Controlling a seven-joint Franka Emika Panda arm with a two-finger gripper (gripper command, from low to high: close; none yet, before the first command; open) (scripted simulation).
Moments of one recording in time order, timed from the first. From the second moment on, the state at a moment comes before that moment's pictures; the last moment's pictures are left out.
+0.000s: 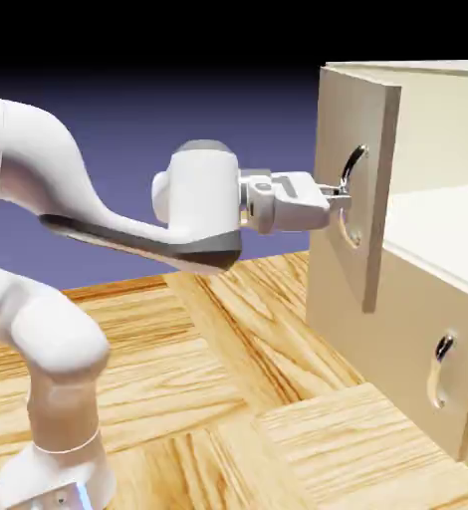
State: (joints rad) arm 0.21 -0.88 -0.39 -2.67 -2.36 2.64 2.89
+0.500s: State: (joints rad) arm -0.32 -1.09 0.12 -2.81 -1.97 2.83 2.89
